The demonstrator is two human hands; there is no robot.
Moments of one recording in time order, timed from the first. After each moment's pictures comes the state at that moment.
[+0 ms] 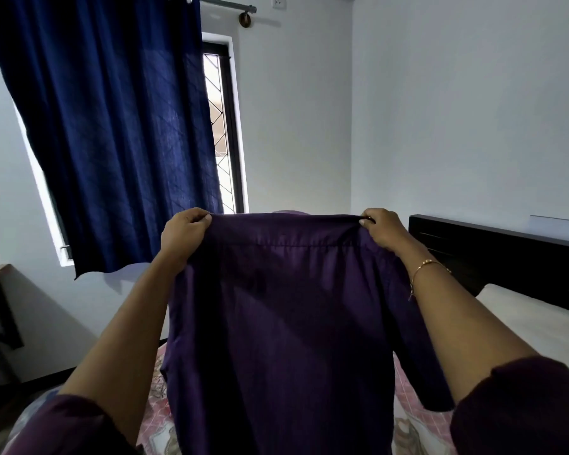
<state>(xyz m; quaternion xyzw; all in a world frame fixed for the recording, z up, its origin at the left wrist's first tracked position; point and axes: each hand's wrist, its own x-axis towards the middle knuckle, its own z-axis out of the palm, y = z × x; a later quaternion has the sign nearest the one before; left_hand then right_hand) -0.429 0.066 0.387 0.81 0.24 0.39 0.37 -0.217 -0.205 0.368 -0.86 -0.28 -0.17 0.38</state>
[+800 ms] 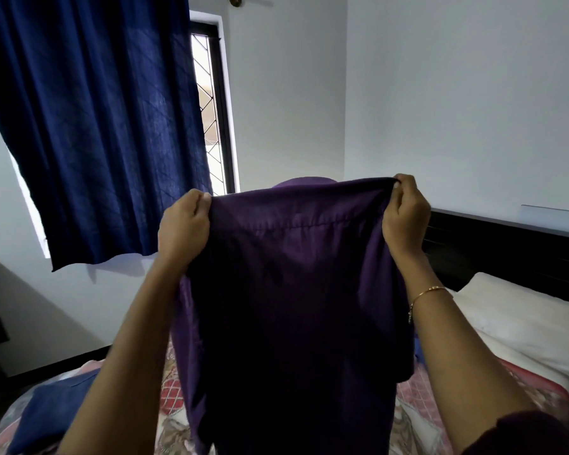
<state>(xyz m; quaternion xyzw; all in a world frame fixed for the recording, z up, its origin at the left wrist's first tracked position) -0.444 0.024 0.380 0.81 0.17 0.50 0.26 -0.248 -0.212 0.352 -0.64 -0.20 -0.54 0.50</state>
